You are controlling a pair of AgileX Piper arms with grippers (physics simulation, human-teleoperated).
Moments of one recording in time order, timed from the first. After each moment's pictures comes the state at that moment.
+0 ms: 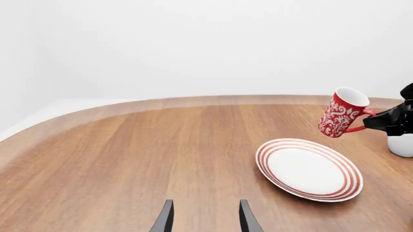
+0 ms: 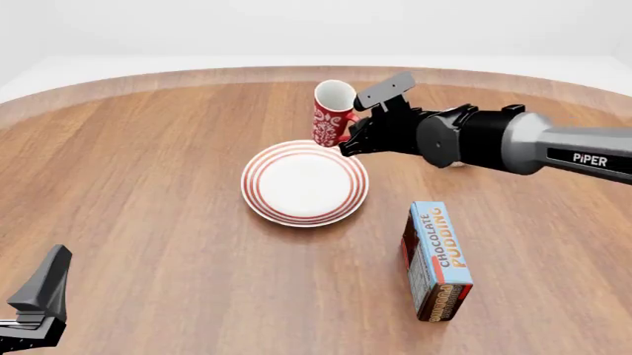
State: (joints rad) left arm 0.00 0.01 0.00 0.00 0.00; right arm 0.45 1.79 -1.22 0.04 -0.15
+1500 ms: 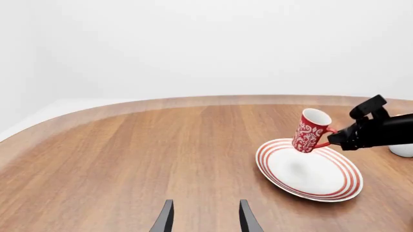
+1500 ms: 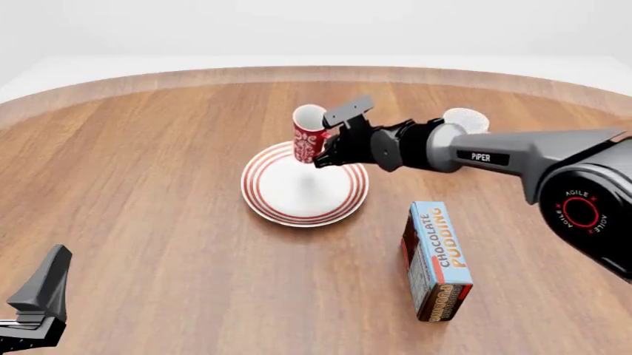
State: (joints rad) left arm 0.00 0.01 0.00 0.00 0.00; right arm 0.48 2.10 -1.47 0.06 -0.12
